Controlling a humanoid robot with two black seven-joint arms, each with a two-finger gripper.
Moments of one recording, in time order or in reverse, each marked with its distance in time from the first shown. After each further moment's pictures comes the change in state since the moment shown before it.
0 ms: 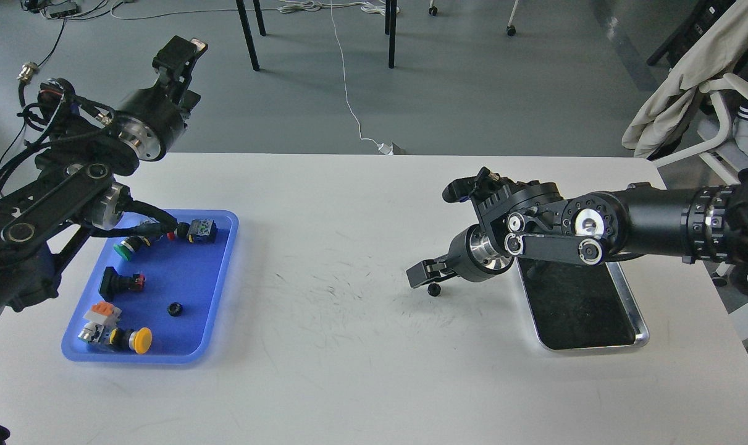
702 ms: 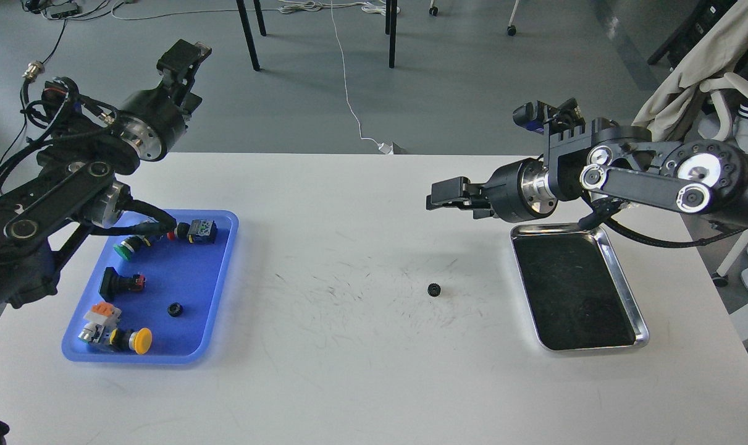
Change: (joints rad) left arm -0.027 0.000 0.040 0.030 0.000 -0.023 -0.001; right arm 0.005 -0.272 0.215 0.098 0.027 -0.018 0.009
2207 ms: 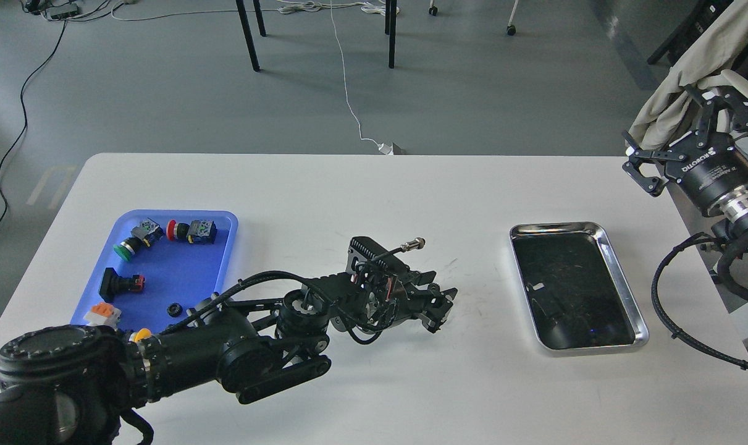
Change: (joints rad) left arm 0.014 -0.545 0.580 0.092 1.095 -0.151 0.009; right arm -0.954 -0.166 1.498 -0.256 0.755 0.115 0.069
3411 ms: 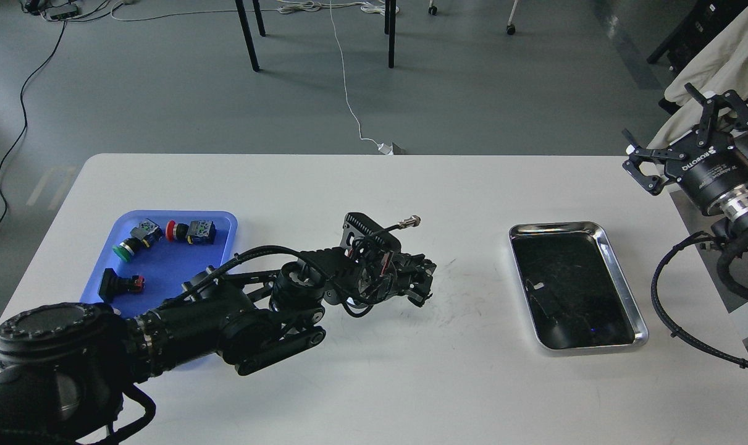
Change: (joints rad) left arm -0.079 0.000 -0.001 0.105 0.014 -0.078 -0.011; right arm 0.003 0.003 0.008 -0.002 0.000 0.000 0.000
